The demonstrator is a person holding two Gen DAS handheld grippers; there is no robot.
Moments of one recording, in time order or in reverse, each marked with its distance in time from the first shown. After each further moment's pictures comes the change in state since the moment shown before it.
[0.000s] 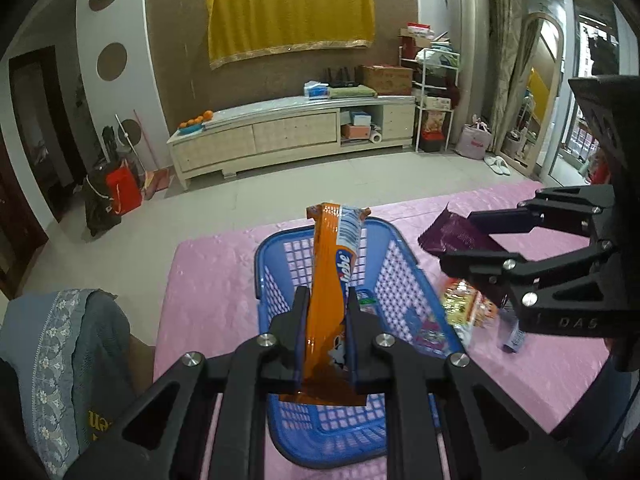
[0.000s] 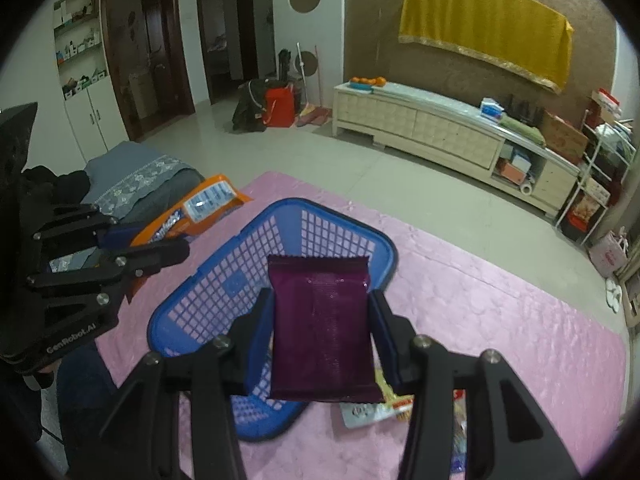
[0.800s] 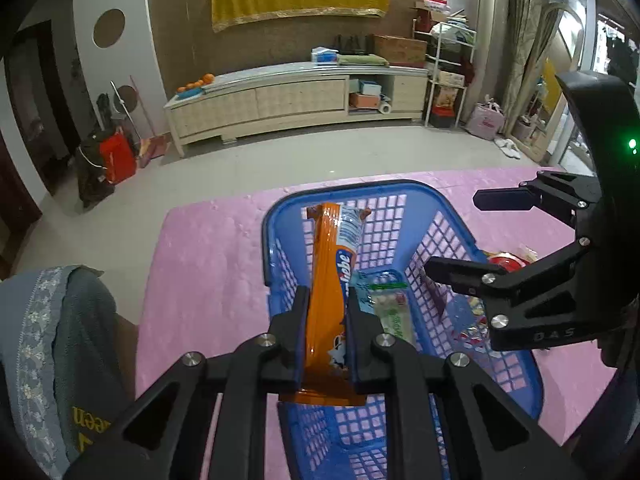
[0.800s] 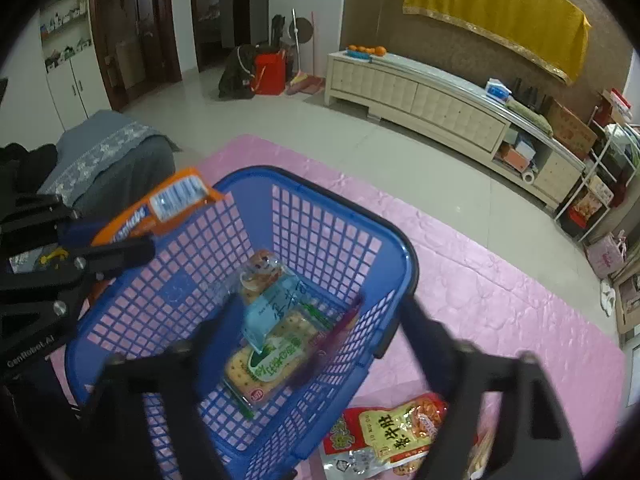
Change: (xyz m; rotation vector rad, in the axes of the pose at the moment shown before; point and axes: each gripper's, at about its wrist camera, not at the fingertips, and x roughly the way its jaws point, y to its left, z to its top) left arm 0.052 0.021 -0.007 -0.041 0.105 -0.021; right arm 0.076 -0.008 0.007 -0.009 0.078 -0.036
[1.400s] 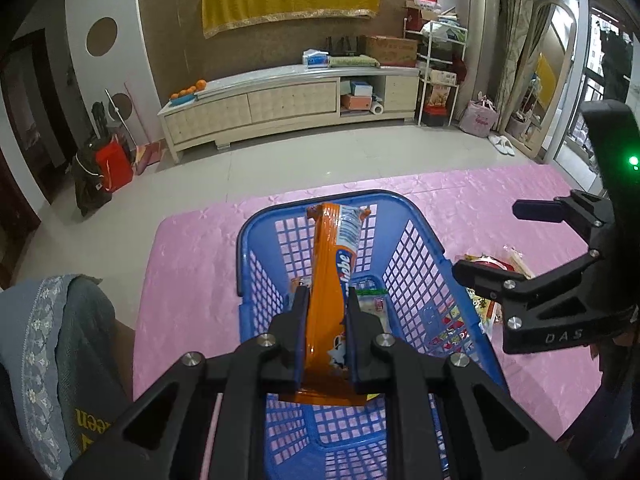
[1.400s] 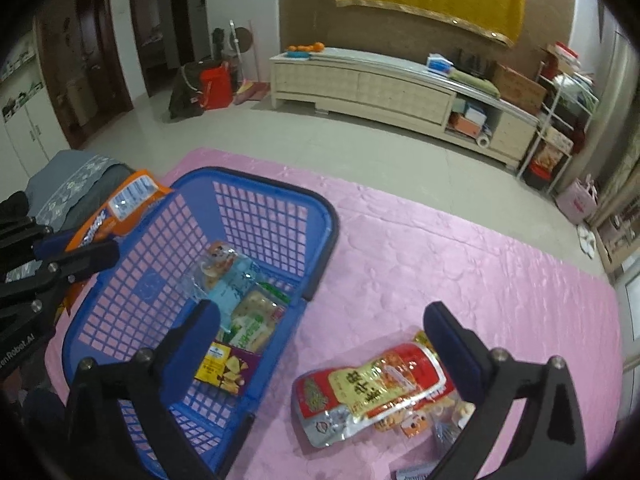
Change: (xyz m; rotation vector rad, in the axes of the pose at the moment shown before) left arm -0.006 -0.024 0.013 0.030 0.005 0.007; right arm -0.029 -0.032 -0.022 0.181 0.017 -0.132
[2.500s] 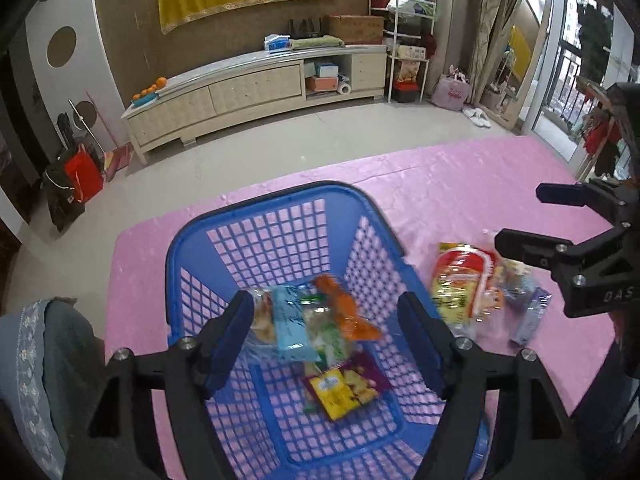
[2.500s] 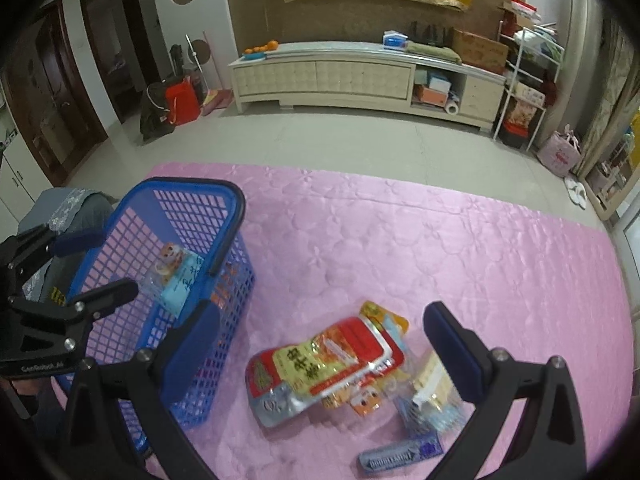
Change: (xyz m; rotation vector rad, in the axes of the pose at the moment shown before) left arm 0.025 -0.036 0.006 0.088 0.048 -0.088; right arm -0.019 -0.063 -0.026 0.147 0.005 -0.011
